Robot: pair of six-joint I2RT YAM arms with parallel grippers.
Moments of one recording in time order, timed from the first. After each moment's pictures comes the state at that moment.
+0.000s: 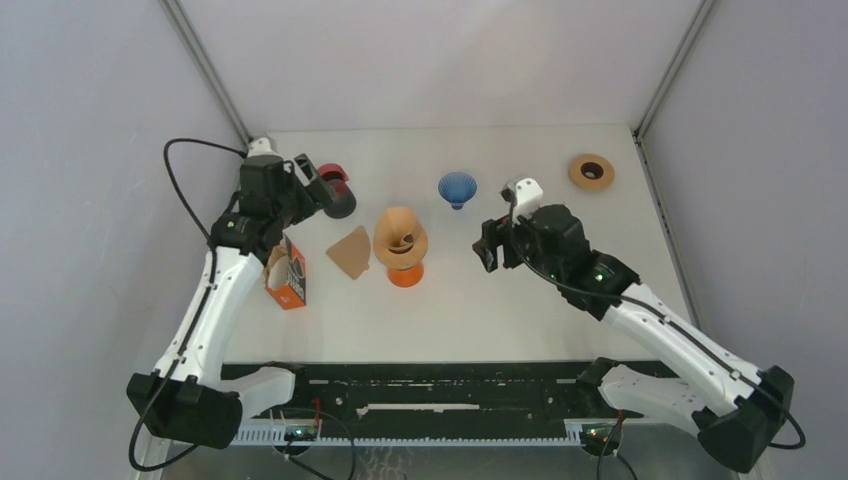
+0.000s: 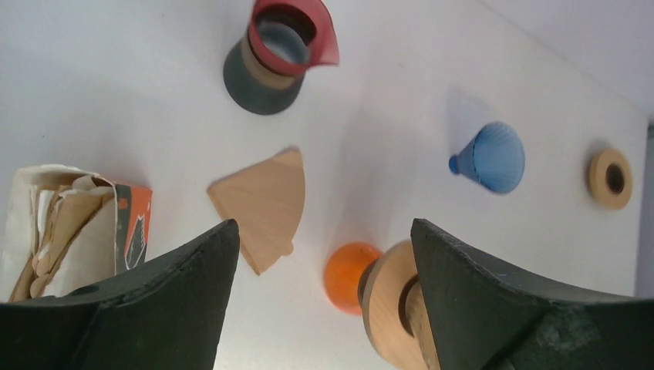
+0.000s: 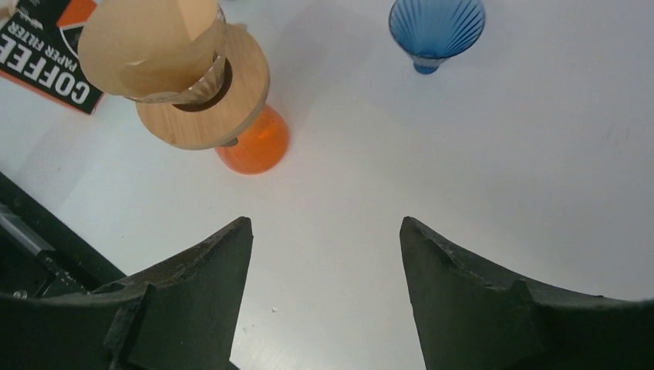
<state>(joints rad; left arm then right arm) -0.20 1.13 1.19 -0.63 -0.14 -0.56 0.70 1.02 0.95 -0.41 0.06 0.17</state>
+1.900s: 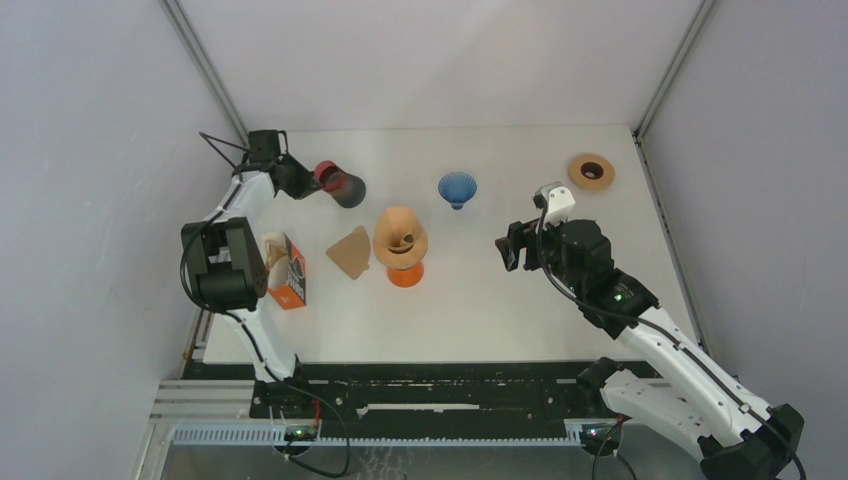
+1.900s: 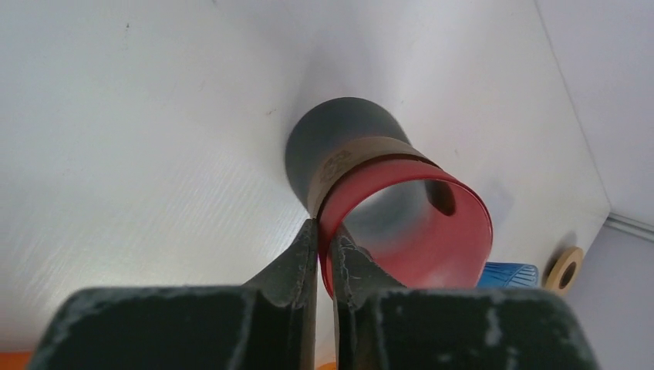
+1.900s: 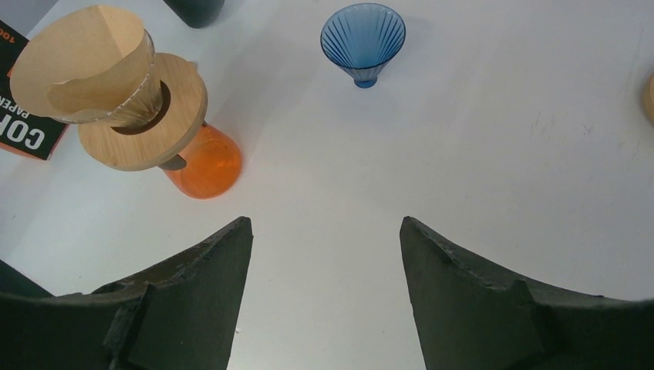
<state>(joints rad) 0.11 1.90 1.48 -0.41 0.19 -0.76 0.58 0.82 0.77 -0.30 0.09 0.16</state>
